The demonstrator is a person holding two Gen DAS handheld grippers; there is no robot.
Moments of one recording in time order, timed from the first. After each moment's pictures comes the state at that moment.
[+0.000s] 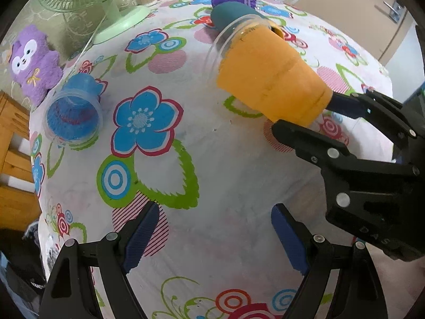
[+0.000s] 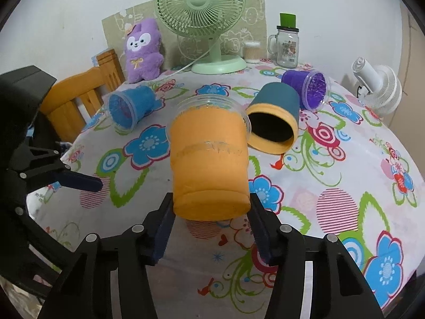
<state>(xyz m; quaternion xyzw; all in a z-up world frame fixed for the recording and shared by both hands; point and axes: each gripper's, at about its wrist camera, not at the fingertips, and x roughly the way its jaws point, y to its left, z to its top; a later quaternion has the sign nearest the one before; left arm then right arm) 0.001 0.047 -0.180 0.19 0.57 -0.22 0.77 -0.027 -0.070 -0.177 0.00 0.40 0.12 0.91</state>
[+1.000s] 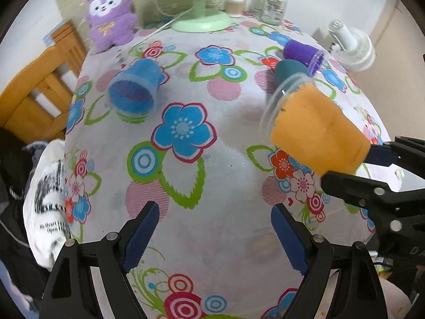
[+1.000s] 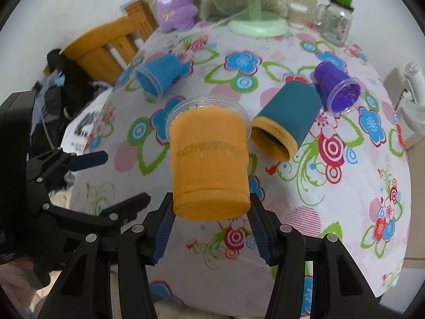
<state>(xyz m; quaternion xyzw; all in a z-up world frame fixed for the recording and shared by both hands) 0.004 0.045 -0.131 0.01 0.58 -0.05 0.81 0.030 -0.092 -0.111 -0.06 0.59 0.25 0.77</state>
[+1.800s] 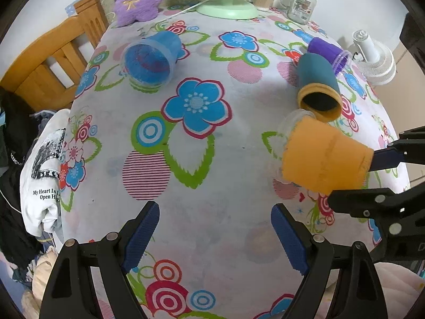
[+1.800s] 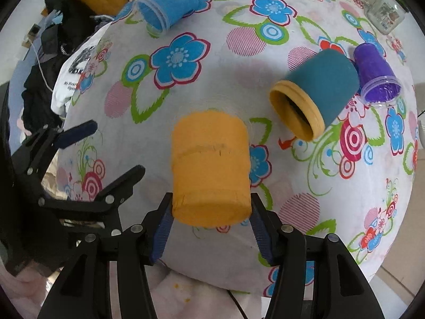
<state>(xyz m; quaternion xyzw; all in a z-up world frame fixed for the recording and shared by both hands) -0.006 0.049 -0.152 -0.03 0.59 0.00 0.81 0.056 -0.065 -0.138 -0.16 0.69 0.26 0.66</state>
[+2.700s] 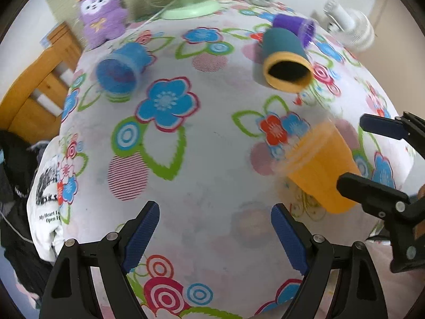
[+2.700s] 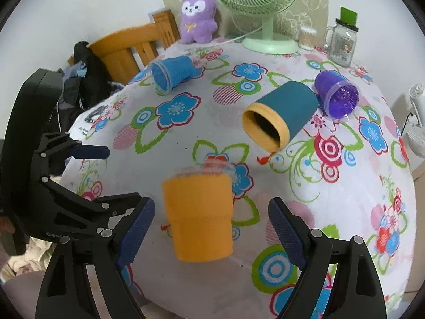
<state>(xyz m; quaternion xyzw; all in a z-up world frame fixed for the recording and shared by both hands) -0.024 0.012 -0.159 0.06 0.59 -0.05 0.81 -0.011 -0.135 -0.137 -0.08 0.48 0.30 0.82</state>
